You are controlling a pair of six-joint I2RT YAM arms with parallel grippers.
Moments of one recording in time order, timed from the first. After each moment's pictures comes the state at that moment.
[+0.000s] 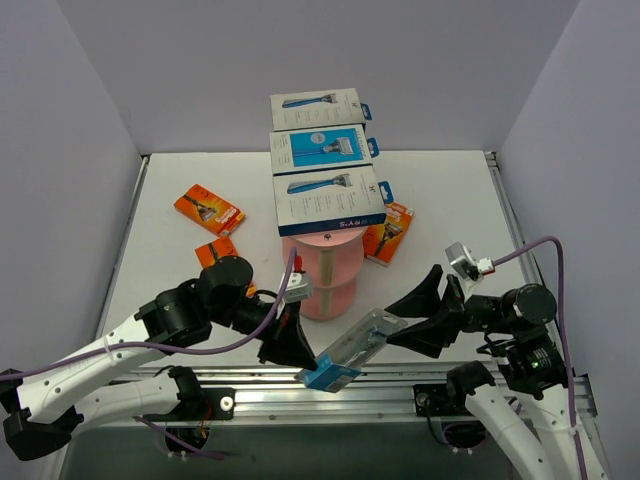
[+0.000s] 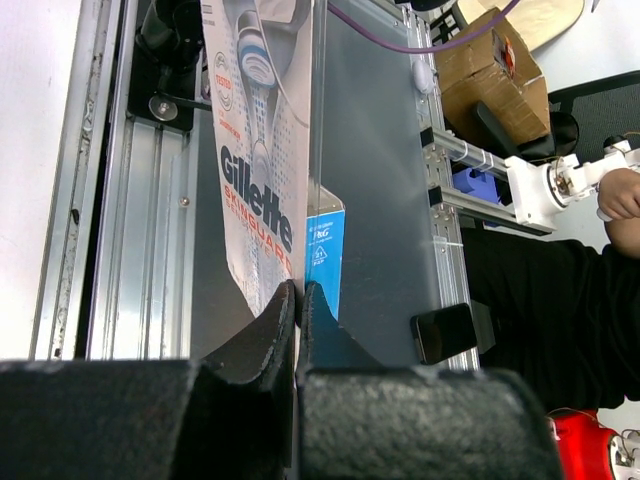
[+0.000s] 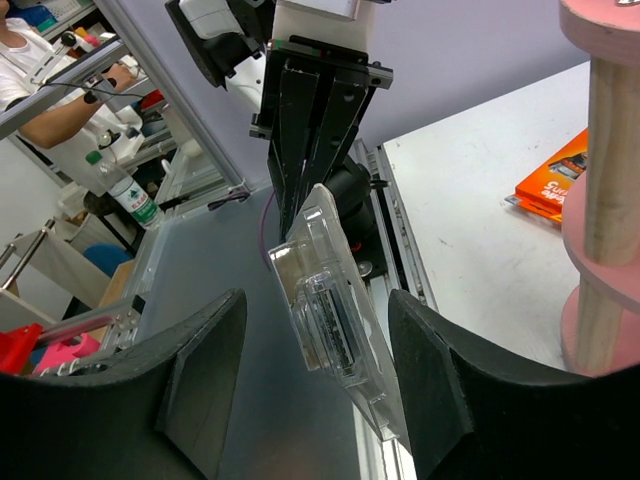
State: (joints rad) left arm -1.06 0.90 0.98 -0.48 0.77 -0.40; right arm 0.34 0.41 0.70 -0.09 -1.15 0.60
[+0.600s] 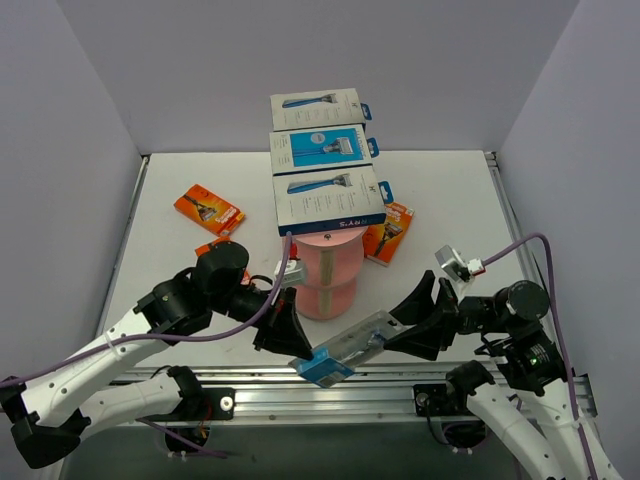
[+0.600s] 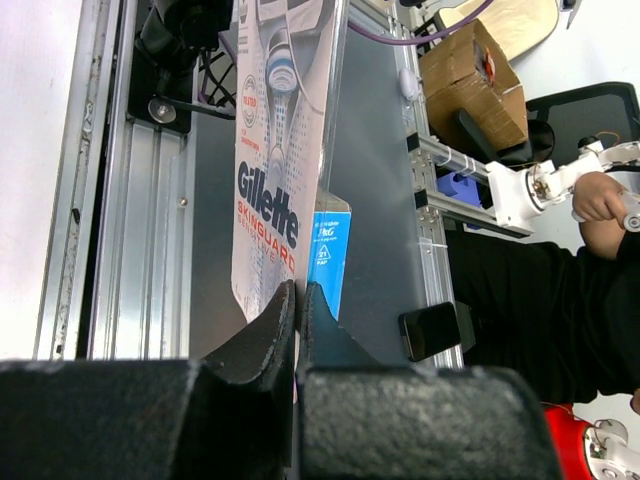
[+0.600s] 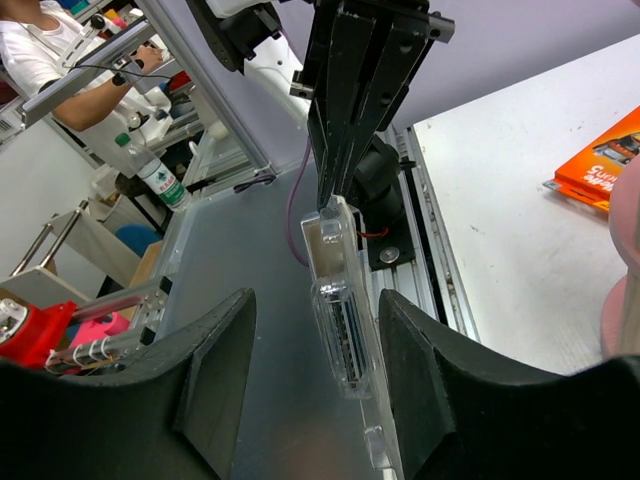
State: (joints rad) left arm -0.94 0.92 1.00 -0.51 0.89 -0.38; right arm 0.43 0.43 0.70 -0.10 -1.14 0.60
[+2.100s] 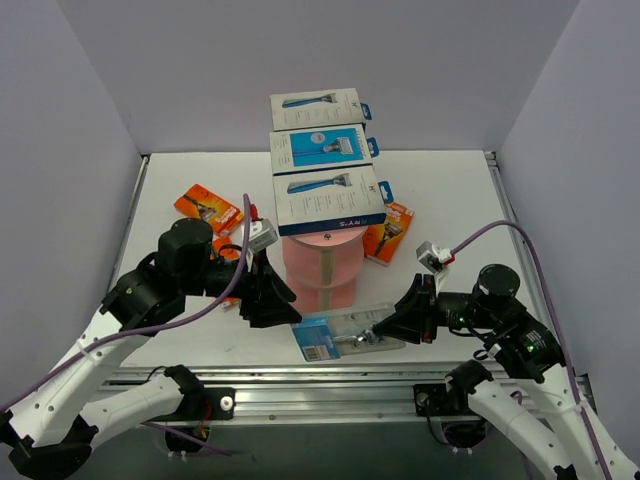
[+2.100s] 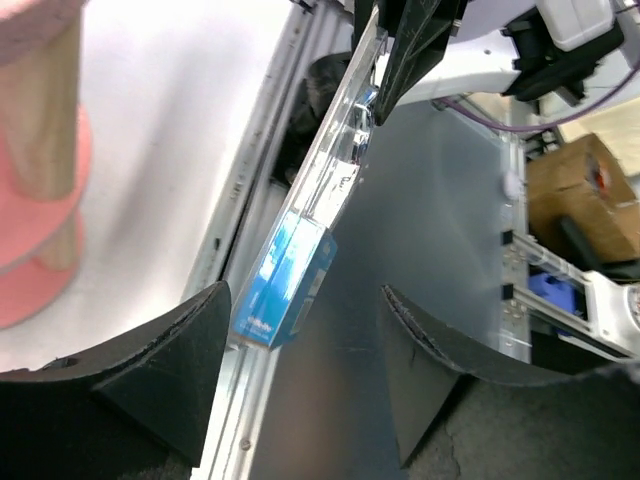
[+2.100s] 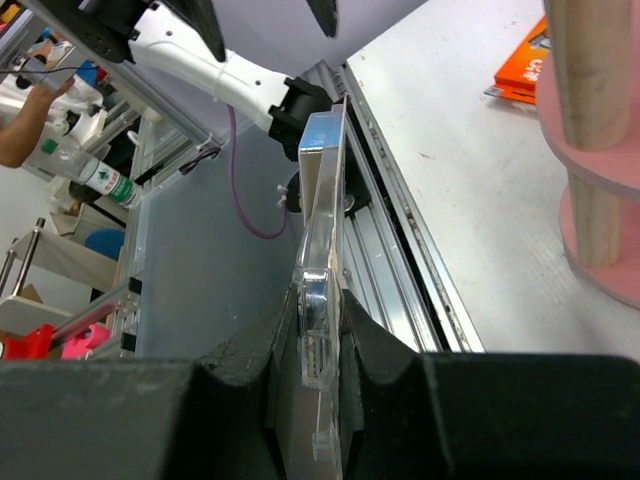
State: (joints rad) left arm -0.74 0.92 1.18 -0.66 0.76 -0.31; right arm 0.51 0.52 0.75 -0.43 -0.94 0.42
